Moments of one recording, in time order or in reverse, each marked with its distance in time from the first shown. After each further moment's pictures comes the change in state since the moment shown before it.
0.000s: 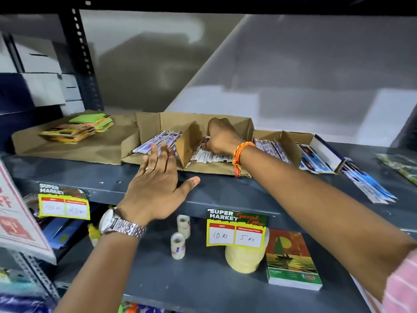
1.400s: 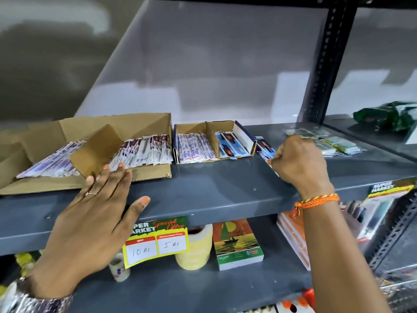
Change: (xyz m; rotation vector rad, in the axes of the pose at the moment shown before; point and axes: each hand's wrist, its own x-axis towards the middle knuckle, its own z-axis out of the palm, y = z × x) left_hand -0.017 0.060 0.006 -0.025 0.064 0.250; right_hand -0.196 0.213 -0.098 -0.240 0.451 0.576
